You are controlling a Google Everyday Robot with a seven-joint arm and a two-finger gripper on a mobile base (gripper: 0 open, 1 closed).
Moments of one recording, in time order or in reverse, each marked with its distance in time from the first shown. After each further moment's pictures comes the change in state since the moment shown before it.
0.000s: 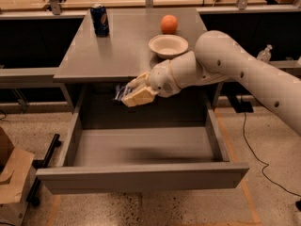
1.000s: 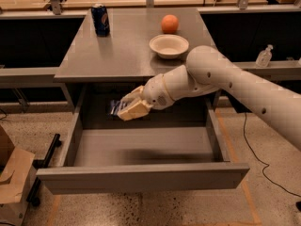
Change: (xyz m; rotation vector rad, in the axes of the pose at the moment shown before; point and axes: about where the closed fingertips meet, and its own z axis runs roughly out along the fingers) arm 0.029 0.022 0.032 -0.093 0.006 0.019
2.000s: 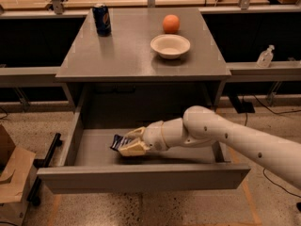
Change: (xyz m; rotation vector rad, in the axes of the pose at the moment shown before) arm 0.113 0.026 0.077 0.063 -0.090 0.164
